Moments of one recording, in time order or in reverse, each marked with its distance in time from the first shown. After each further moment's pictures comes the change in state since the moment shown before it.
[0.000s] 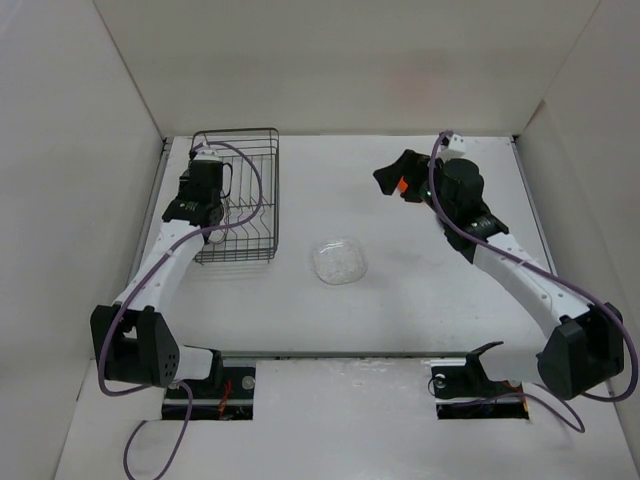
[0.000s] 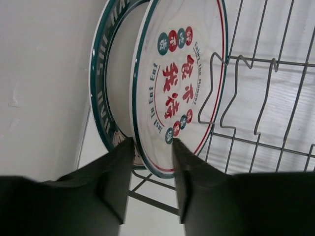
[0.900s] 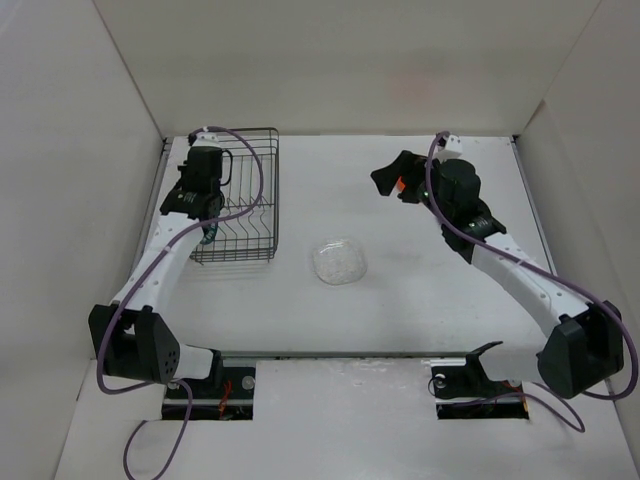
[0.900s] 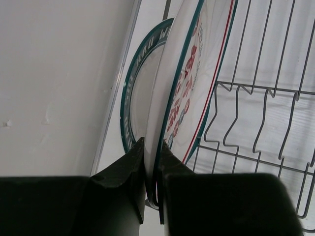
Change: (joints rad) left arm -0.013 0.016 0.109 -0.003 -0.049 0.062; right arm 0.018 0.013 0.003 0.000 0.021 0.001
